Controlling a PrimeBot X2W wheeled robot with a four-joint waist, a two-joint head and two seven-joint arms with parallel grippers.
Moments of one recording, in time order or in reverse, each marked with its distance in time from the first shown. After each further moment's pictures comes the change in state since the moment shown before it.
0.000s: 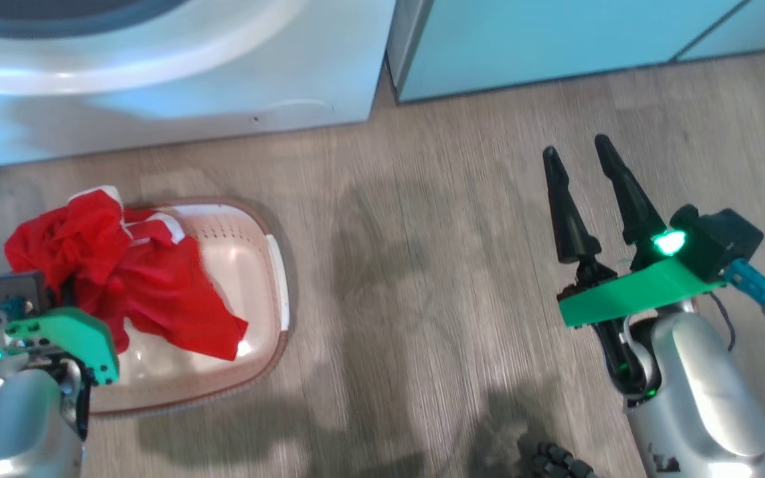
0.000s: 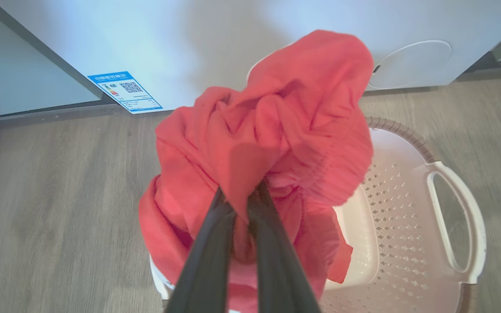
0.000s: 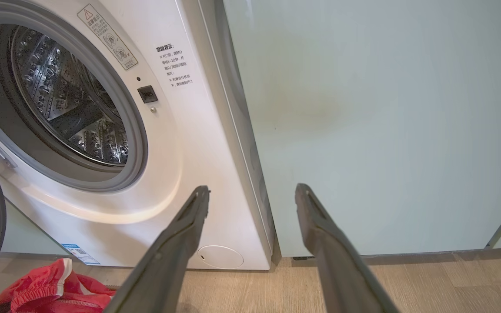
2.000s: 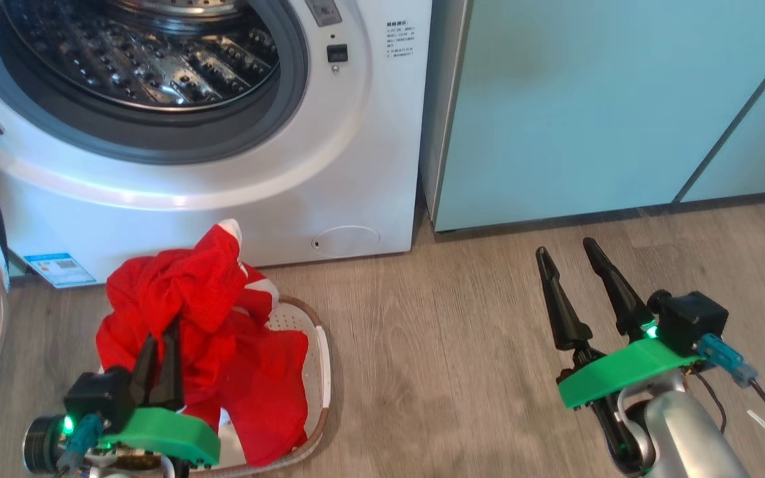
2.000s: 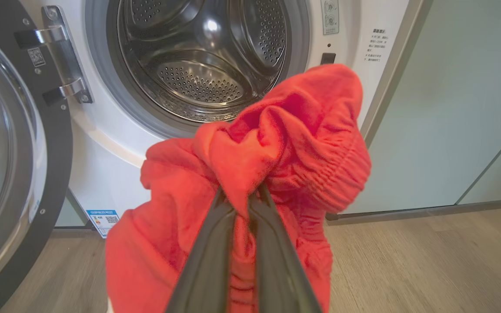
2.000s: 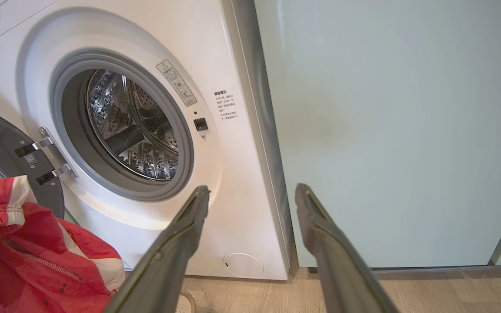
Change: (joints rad) left arm 0.546 -0.226 0.026 -0.832 0.028 -0.042 0.000; right arm 0.182 -0.007 0.001 0.060 -0.035 0.000 0.000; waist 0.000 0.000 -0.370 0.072
